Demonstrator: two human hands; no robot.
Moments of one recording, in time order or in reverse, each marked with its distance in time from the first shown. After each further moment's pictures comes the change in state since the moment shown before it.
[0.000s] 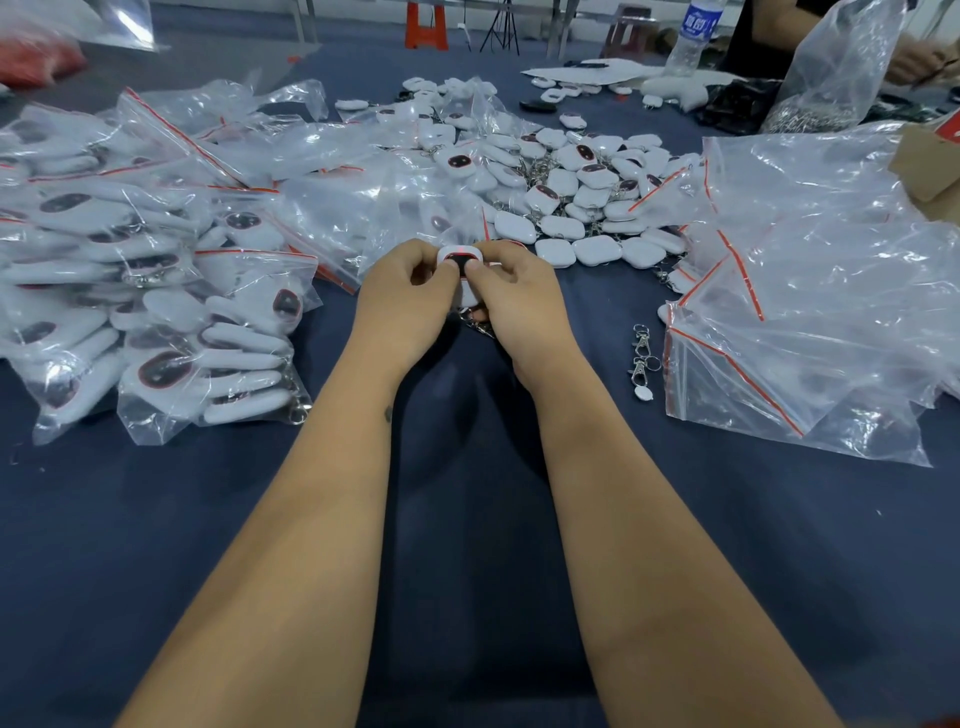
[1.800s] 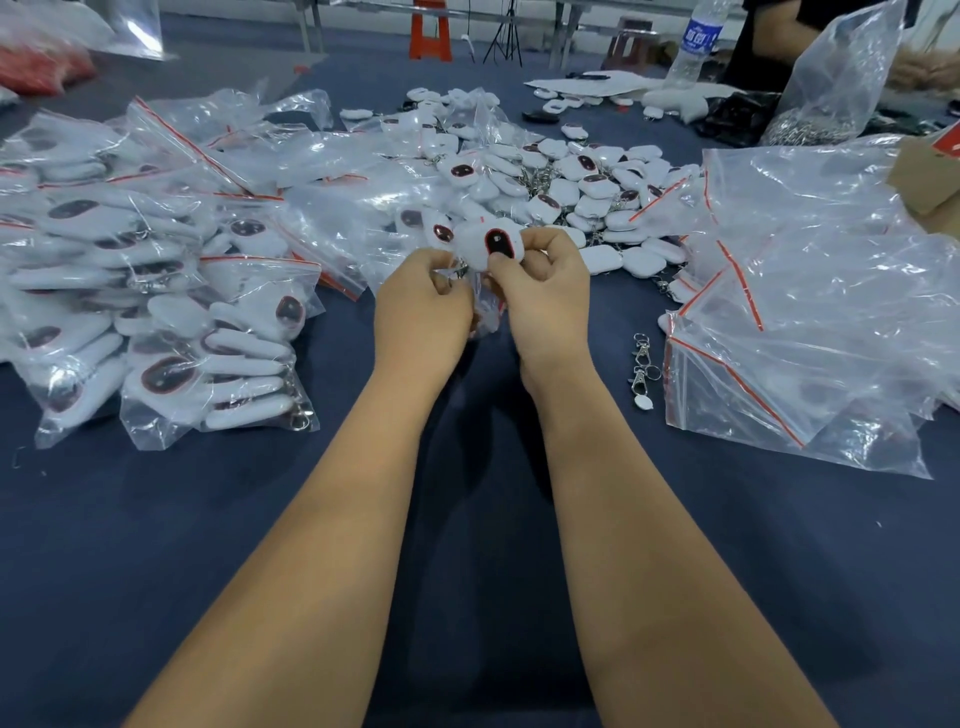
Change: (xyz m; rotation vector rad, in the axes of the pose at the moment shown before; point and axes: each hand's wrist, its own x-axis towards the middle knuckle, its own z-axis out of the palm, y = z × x) left_hand -0.018 0.019 0.015 0.020 0.108 -0.009; right_hand -0.003 -0.008 -0.004 0.299 0.189 -0.033
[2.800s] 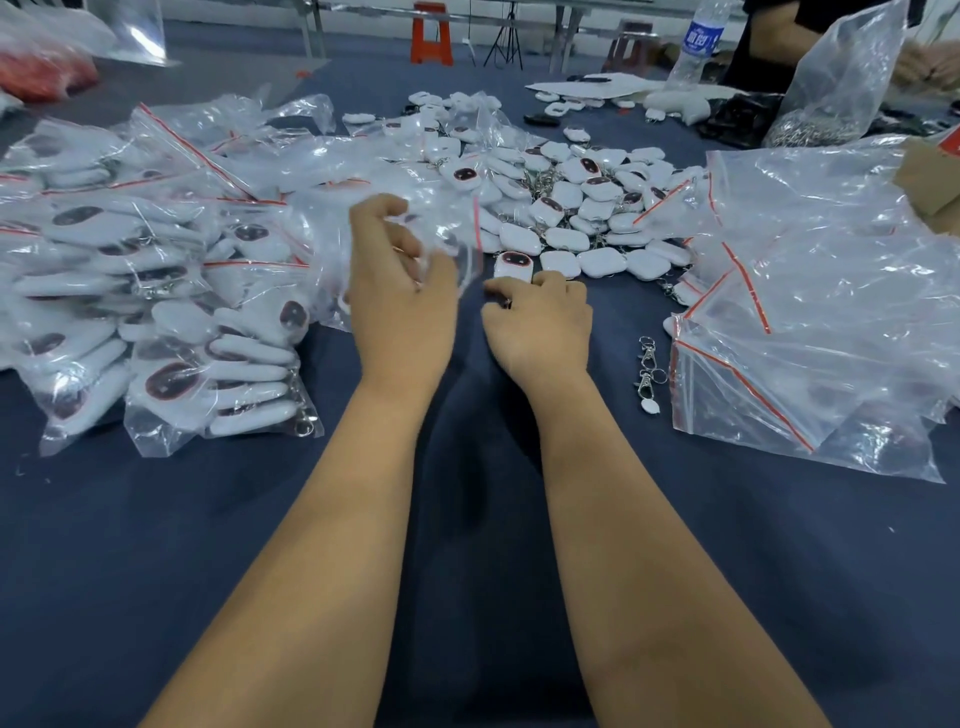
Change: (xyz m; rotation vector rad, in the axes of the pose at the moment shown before) left_hand 0.001 0.000 -0.009 -0.138 0.276 0.291; right_hand 0.007 0.013 -0.006 -1.252 -0.121 -0.071
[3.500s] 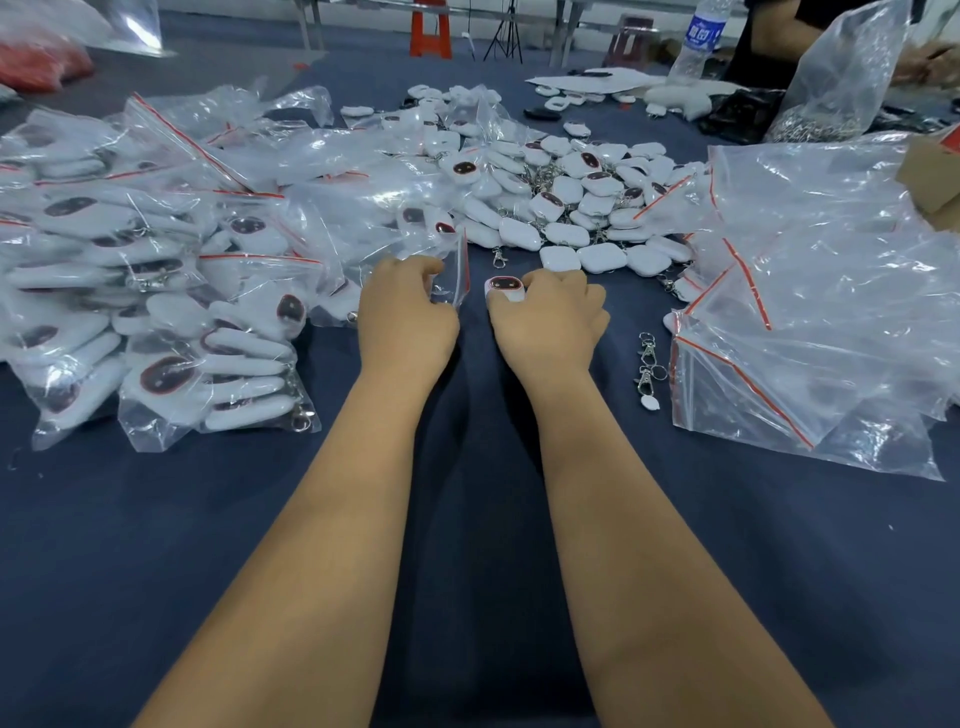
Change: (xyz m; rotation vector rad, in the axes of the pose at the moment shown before) left_hand 0.006 -0.021 0.001 0.512 -0.326 -0.170; right_hand -0.001 0.001 -0.001 0.033 0.096 0.161
